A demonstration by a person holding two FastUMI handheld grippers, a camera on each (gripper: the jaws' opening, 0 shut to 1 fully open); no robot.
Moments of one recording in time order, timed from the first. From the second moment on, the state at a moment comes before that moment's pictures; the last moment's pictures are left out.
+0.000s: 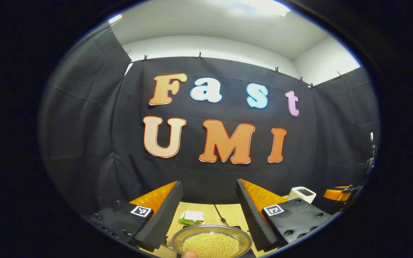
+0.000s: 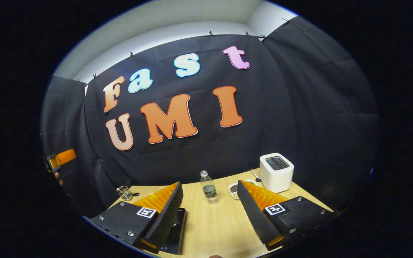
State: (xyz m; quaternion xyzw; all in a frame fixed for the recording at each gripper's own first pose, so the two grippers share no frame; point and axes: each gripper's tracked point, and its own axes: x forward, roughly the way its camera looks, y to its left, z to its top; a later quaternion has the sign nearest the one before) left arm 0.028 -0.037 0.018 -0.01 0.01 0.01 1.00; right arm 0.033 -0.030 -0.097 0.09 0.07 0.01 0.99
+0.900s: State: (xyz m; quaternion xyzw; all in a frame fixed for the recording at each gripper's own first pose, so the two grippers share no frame) left arm -0.008 -0.034 0.033 0.00 0.00 -0.01 1.00; right arm -0.022 -0.050 0.029 -0.02 -0.04 -0.05 1.00
